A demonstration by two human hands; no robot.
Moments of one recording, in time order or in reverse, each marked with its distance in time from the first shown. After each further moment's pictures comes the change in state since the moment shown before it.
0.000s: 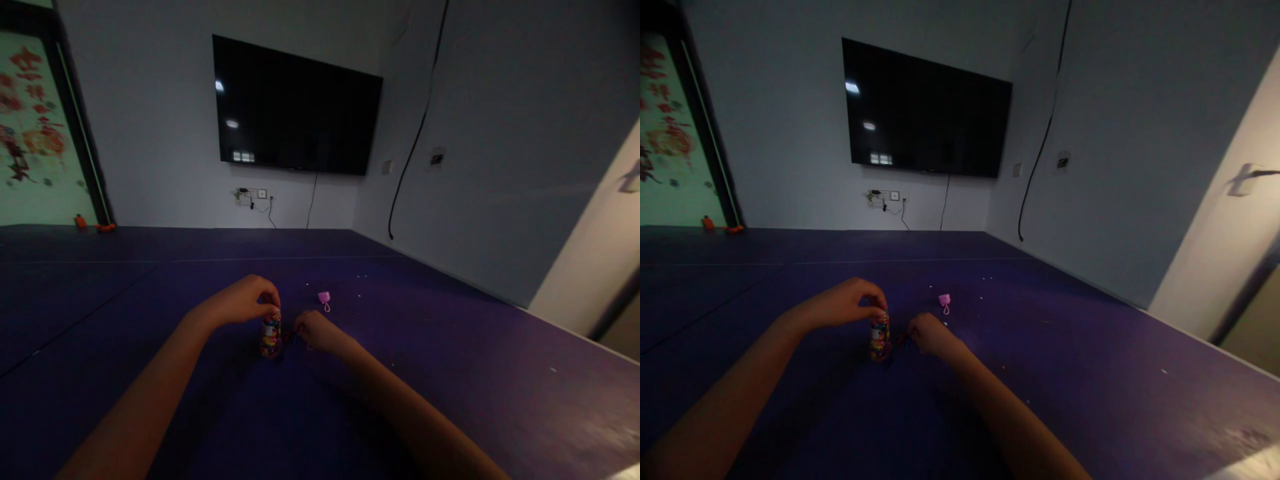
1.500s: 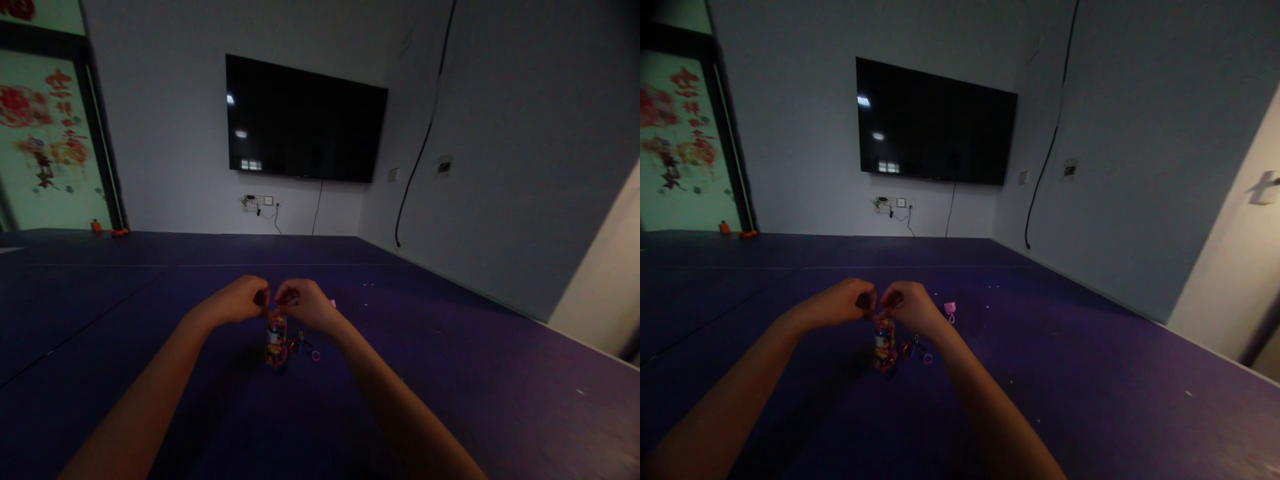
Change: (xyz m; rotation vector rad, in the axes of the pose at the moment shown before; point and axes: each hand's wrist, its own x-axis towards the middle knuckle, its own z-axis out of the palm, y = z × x) left_hand -0.003 -0.012 -0.009 0.102 0.129 -0.185; right_hand 0.020 -0.073 -0.072 0.789 0.286 -0.105
